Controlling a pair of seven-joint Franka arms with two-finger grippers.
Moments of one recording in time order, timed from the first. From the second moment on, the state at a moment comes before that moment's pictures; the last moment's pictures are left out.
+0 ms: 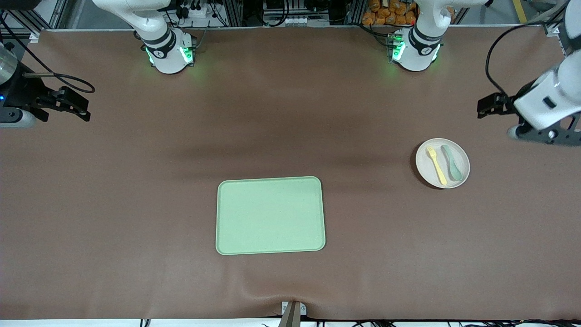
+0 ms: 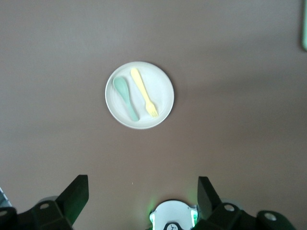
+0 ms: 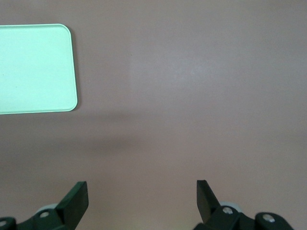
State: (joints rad) left arm -0.08 0.13 0.00 -1.52 0.05 1.38 0.08; right arm 0.04 -0.01 0.03 -1.55 -0.03 1.51 0.05
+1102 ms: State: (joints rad) left arm 0.20 0.39 0.00 -2.00 0.05 2.09 0.15; right arm 0.04 -0.01 0.02 -1.55 -0.03 1.50 0.05
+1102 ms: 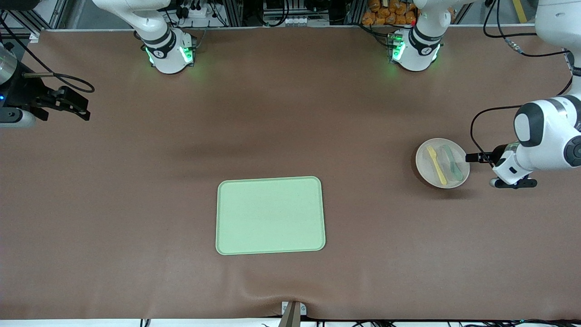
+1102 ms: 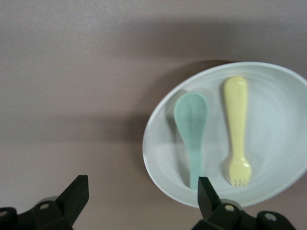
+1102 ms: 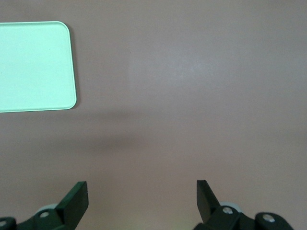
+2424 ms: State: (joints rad) left arm 0.24 0.49 -0.01 -2.03 0.05 2.16 0.20; right arm 0.04 -0.01 0.02 -1.55 -0.03 1.50 0.05
